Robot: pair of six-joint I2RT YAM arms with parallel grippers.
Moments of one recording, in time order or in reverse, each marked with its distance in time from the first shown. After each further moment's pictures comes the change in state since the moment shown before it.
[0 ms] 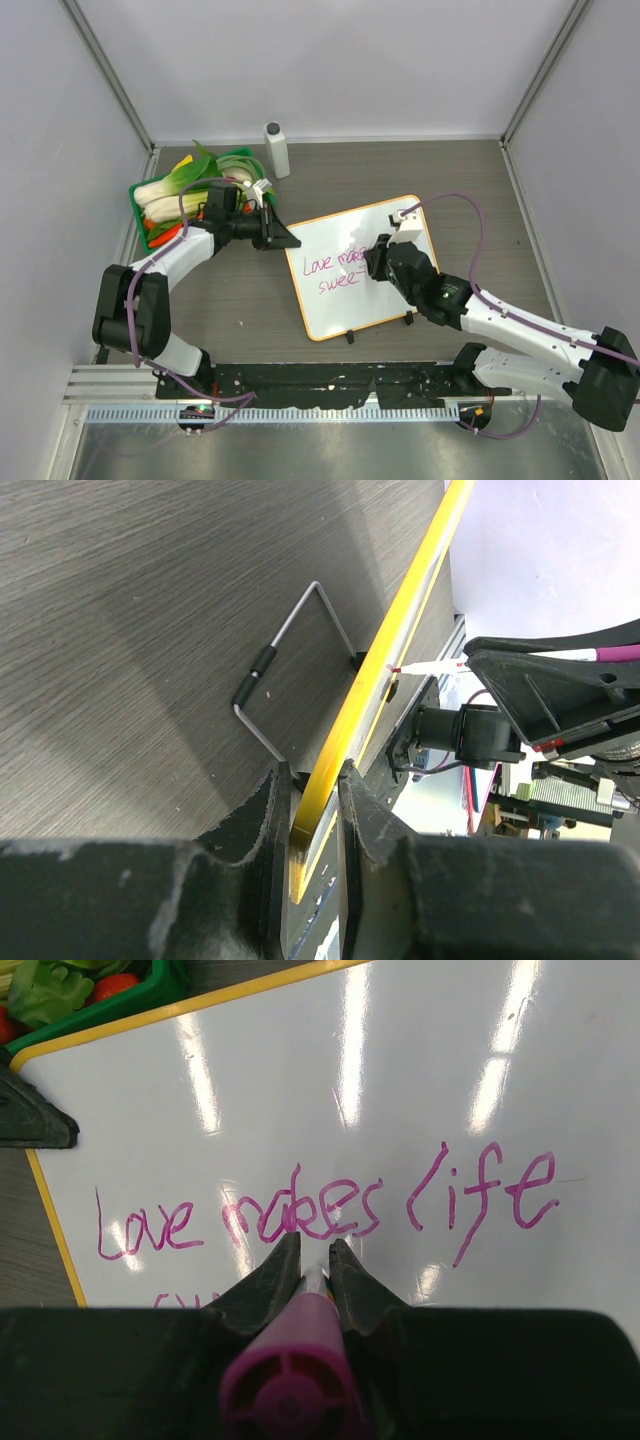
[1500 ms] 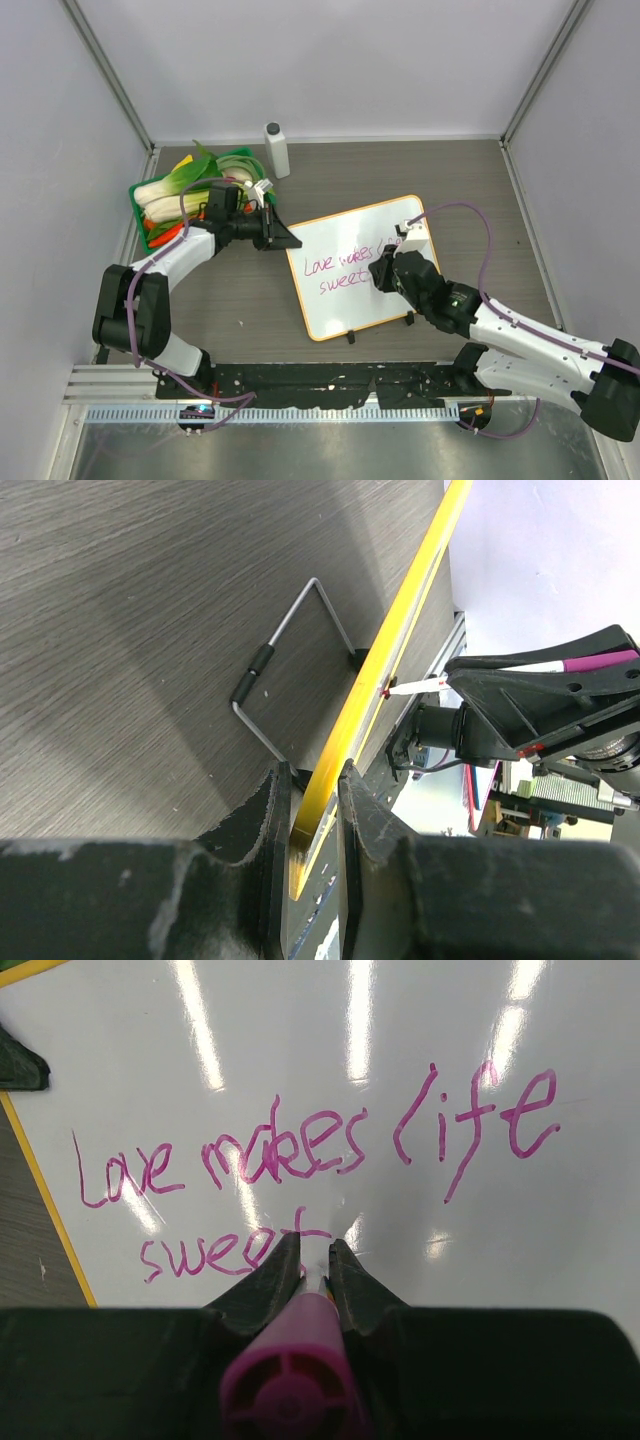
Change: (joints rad) left arm -0.008 0.001 0.000 0.001 0.000 0.001; right arm 0.000 -0.093 -0.065 -0.085 -0.049 0.060
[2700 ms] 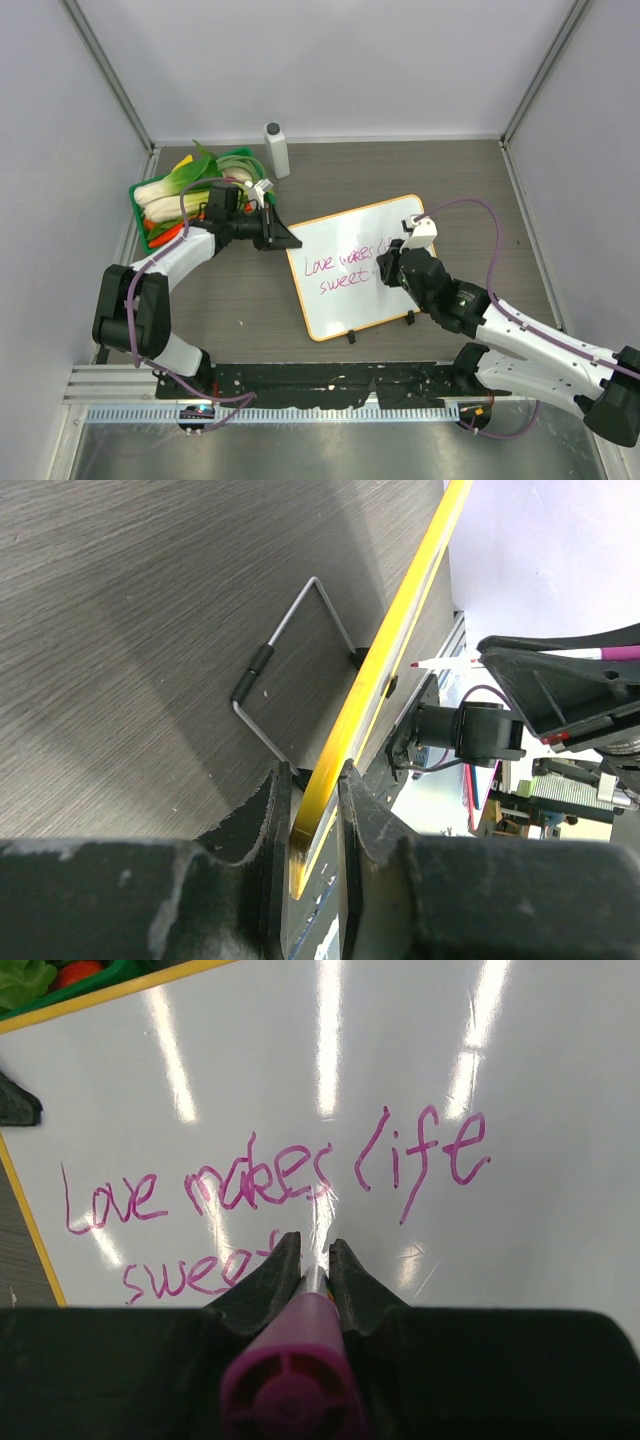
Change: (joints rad) left arm -0.001 0.000 0.000 0.000 0.000 0.000; right arm 0.000 -0.043 0.049 -0.052 0.079 -0.064
